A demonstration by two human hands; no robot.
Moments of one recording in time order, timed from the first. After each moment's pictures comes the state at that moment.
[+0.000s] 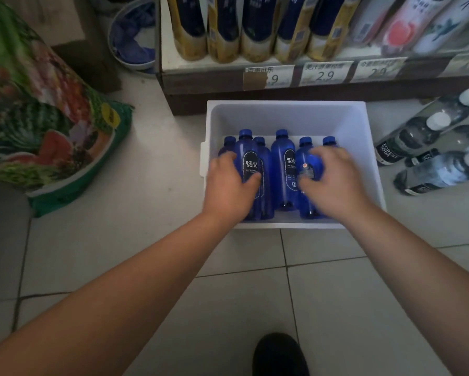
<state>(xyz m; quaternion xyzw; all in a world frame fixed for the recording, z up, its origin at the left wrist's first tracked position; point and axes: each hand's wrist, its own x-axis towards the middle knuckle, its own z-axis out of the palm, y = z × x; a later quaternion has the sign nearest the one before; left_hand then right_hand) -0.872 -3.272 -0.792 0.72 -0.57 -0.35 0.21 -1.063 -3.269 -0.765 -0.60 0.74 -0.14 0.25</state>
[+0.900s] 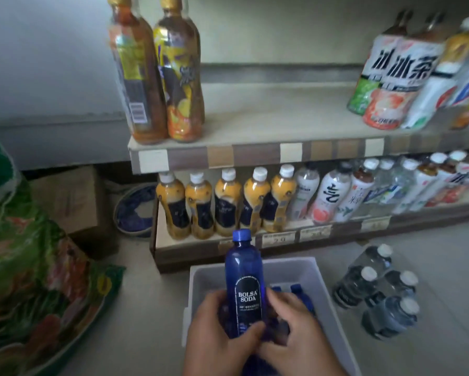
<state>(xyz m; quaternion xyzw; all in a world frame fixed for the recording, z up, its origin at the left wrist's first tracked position) -0.881 -3.273 -0.666 0.63 -0.49 -0.49 0.36 -1.033 -3.257 -0.660 -0.56 0.61 -0.35 0.44</state>
